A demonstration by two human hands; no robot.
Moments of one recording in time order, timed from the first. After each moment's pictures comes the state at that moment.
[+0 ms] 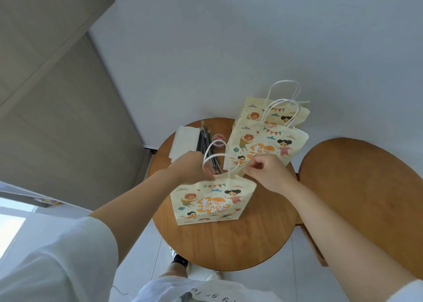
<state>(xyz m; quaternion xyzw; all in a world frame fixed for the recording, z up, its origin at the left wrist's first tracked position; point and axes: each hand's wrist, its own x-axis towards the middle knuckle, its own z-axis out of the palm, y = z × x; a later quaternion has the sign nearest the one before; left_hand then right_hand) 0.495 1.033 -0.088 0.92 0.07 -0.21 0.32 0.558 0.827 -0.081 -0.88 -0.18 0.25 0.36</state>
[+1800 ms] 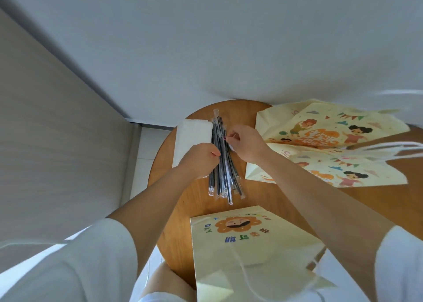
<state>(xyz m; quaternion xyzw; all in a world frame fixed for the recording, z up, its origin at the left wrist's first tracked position) 0.645 1.134 -0.224 0.82 0.17 -0.30 0.46 0.723 1.012 -0.211 -0.91 -0.13 0.32 0.22</state>
